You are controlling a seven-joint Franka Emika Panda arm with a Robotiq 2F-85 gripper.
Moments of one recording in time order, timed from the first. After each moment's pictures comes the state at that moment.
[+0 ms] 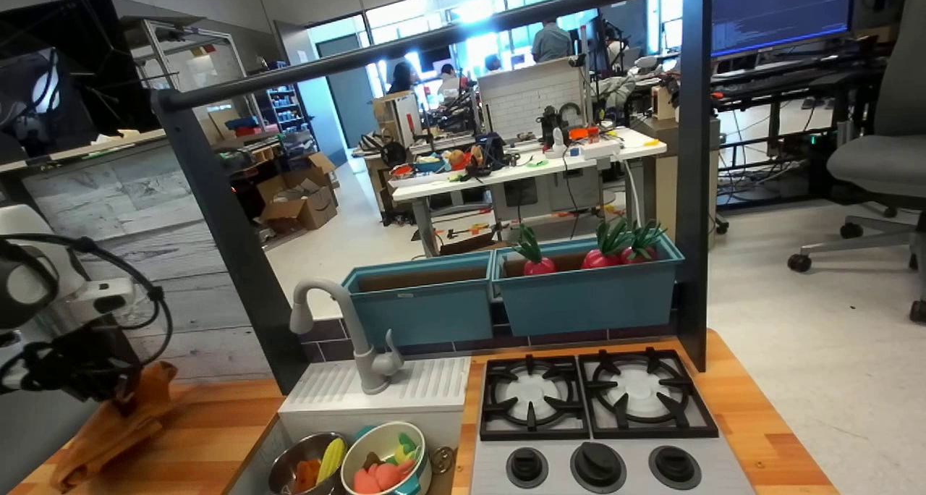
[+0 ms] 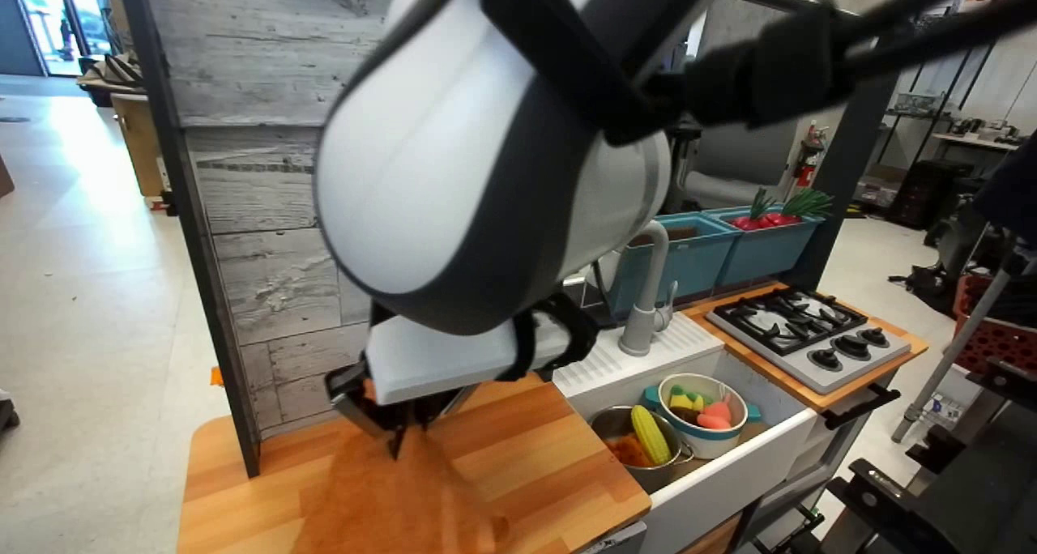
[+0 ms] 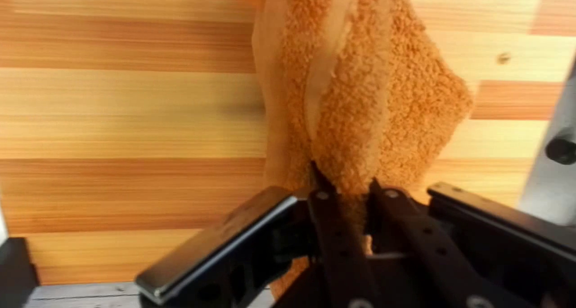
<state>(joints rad) 0.50 1.00 0.05 -1.61 0.01 2.71 0.41</state>
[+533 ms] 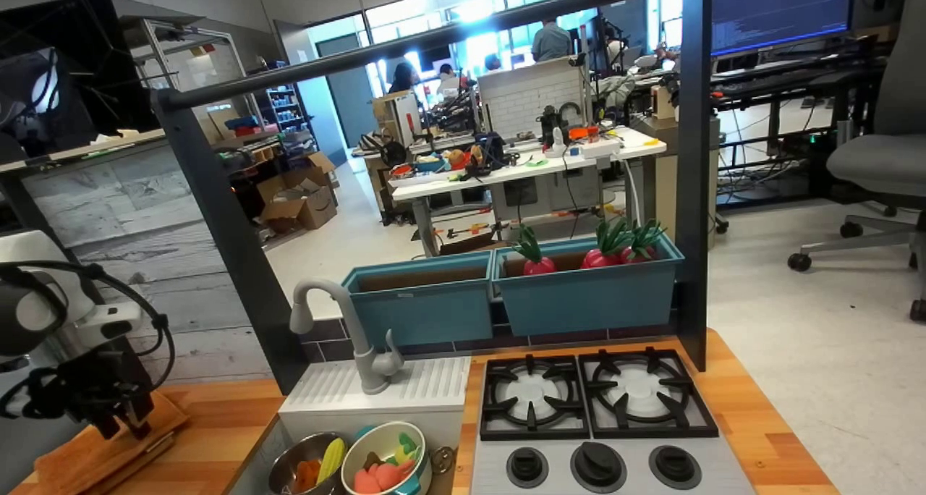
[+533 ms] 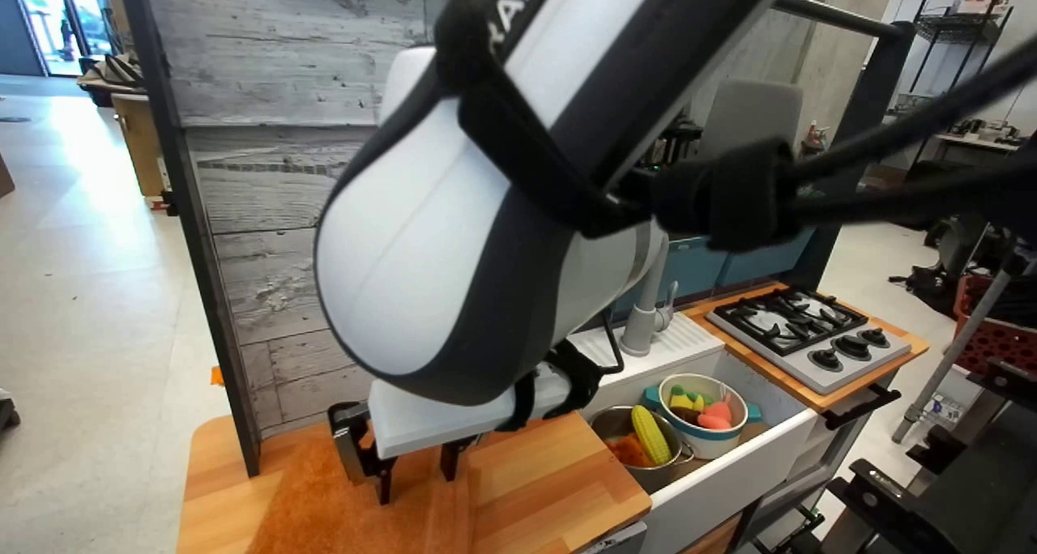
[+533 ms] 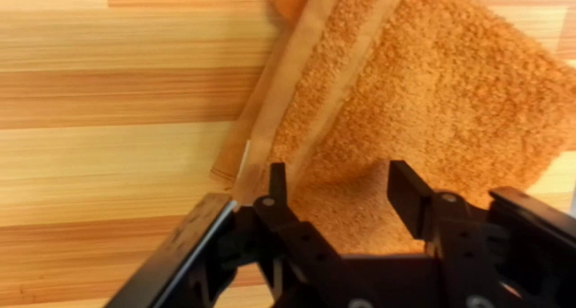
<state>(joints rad) 0.51 1.07 0.05 -1.58 0.04 2.71 0.44</state>
